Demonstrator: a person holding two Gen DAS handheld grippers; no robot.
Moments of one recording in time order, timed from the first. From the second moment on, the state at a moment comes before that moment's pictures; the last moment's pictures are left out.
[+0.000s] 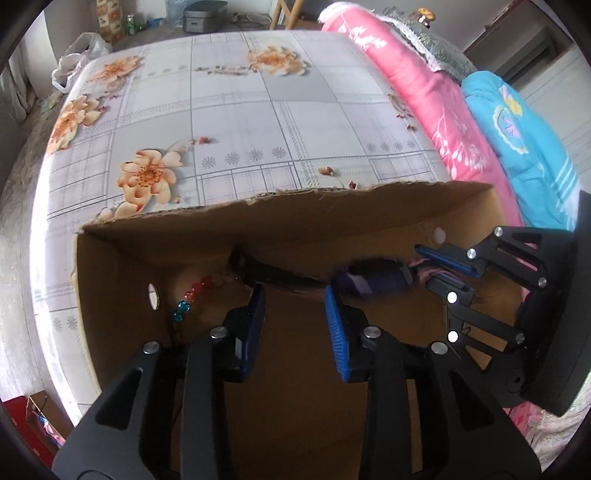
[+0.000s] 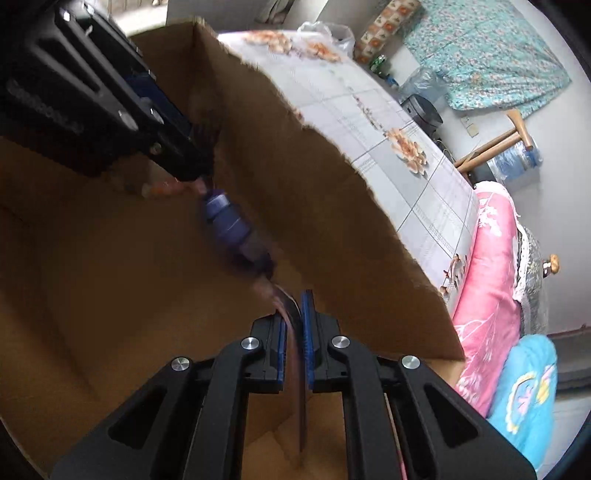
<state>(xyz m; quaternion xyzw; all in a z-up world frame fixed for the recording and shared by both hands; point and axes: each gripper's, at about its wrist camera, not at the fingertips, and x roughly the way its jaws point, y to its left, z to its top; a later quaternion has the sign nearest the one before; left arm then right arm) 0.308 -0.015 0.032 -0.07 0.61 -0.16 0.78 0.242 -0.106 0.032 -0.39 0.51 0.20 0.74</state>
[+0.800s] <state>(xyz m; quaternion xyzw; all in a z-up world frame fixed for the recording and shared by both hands) 0.167 0.074 0.150 -0.09 0.39 -0.16 0.90 0.247 -0.123 0.076 -0.11 0.52 0.22 0.81</state>
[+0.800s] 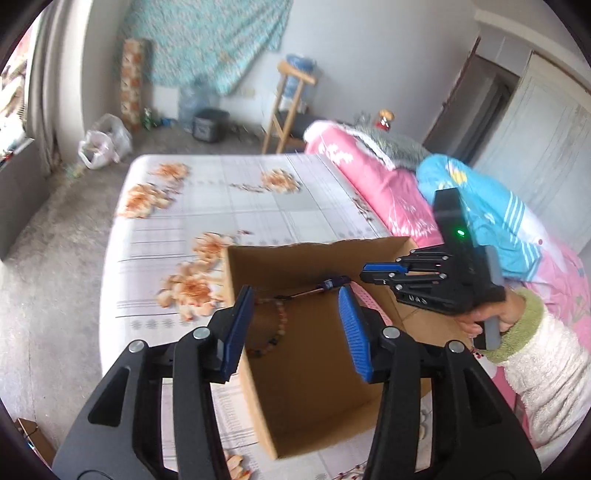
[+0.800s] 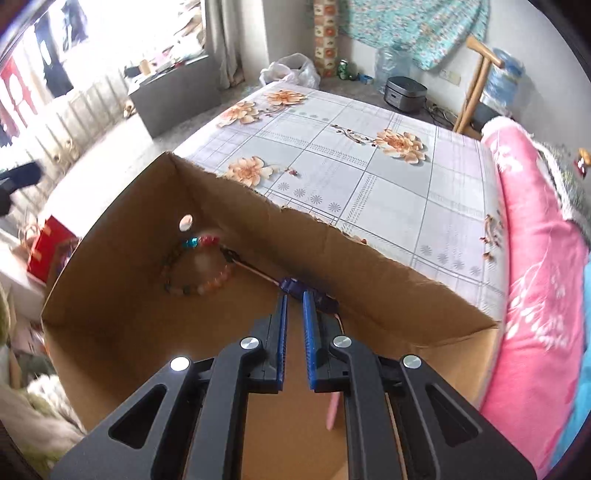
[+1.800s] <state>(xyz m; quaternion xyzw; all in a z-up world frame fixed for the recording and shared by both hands) 0.076 0.172 0.066 -0.19 0.40 -0.04 0.90 0.279 -0.119 0.035 -0.05 0.62 0.19 0.76</state>
